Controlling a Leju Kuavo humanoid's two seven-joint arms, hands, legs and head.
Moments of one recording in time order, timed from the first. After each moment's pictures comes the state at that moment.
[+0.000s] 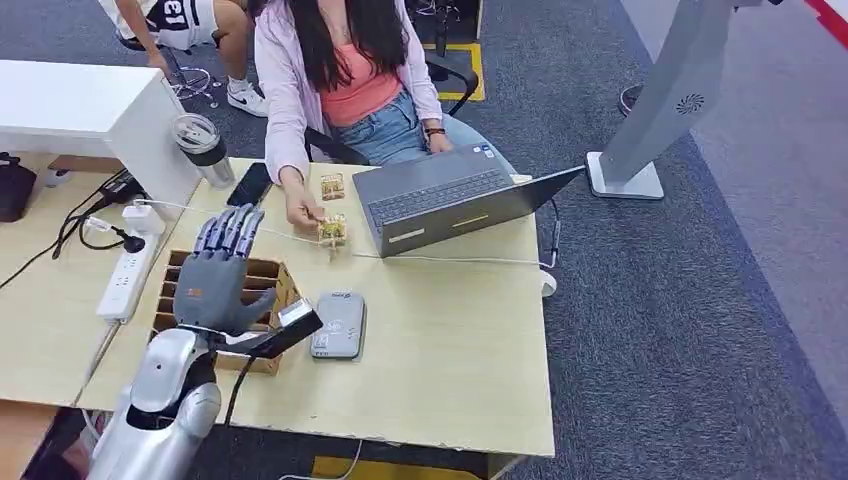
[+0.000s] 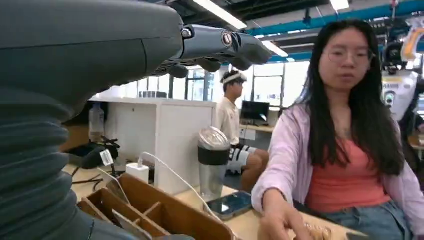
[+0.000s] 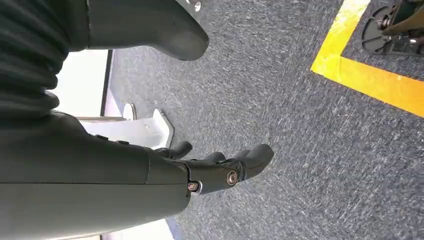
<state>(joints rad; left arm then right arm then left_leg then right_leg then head) -0.36 0.04 -0.43 -1.32 -1.23 0.22 0.05 -0.10 -0.04 1.26 -0.13 -0.93 -0.21 0.25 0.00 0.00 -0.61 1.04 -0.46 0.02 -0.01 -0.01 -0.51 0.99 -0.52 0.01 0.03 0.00</state>
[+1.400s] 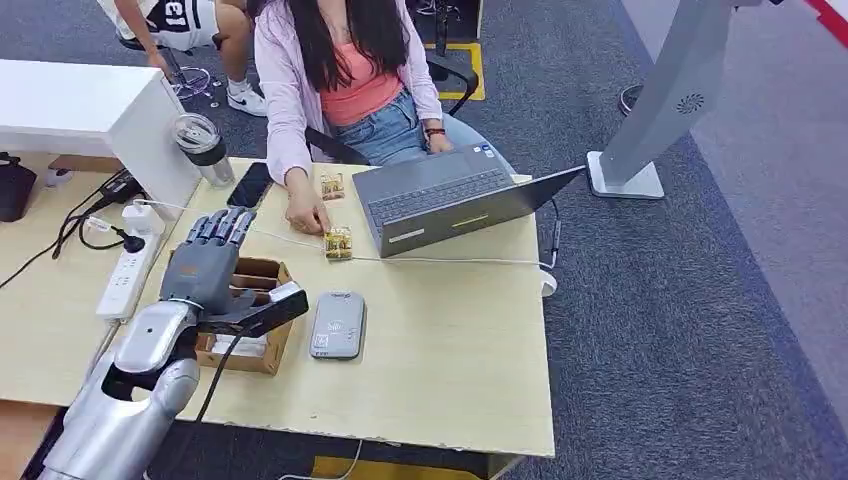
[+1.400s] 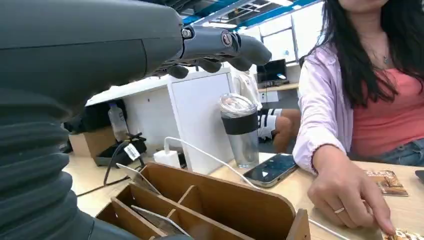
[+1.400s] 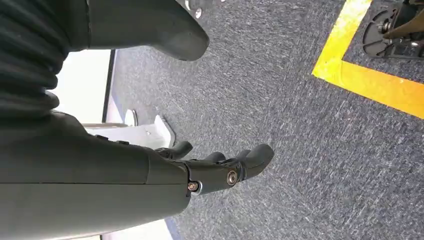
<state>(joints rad) -0.50 0.17 -0.54 -1.28 -1.17 -0.02 0.20 -0.10 -0.04 1.29 -0.13 -0.98 -0.21 0.25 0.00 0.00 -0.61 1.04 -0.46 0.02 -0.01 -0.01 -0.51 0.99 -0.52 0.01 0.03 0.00</state>
